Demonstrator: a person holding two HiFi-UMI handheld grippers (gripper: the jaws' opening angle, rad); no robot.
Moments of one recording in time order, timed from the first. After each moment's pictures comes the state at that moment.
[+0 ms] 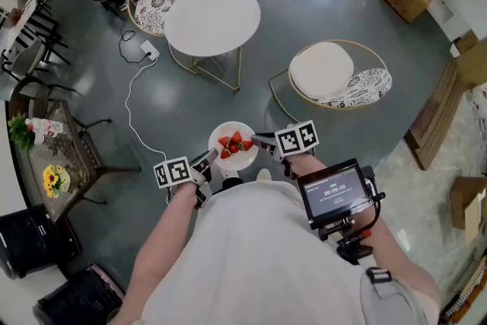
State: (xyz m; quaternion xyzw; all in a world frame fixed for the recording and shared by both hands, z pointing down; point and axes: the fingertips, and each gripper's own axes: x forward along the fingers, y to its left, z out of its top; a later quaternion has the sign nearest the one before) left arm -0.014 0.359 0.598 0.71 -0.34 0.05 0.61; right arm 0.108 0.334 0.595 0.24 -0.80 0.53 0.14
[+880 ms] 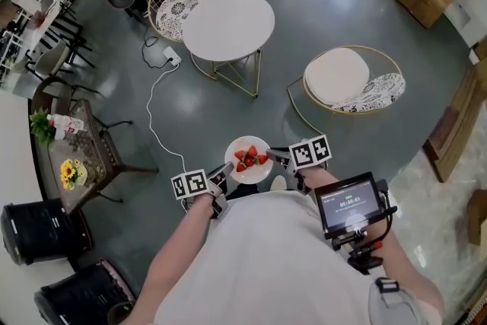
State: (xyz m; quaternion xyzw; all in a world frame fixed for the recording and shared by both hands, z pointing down) left arm 0.017 0.404 0.605 0.70 -0.37 0.05 0.61; right arm 0.139 0.377 0.605 0.23 -0.80 0.55 0.14
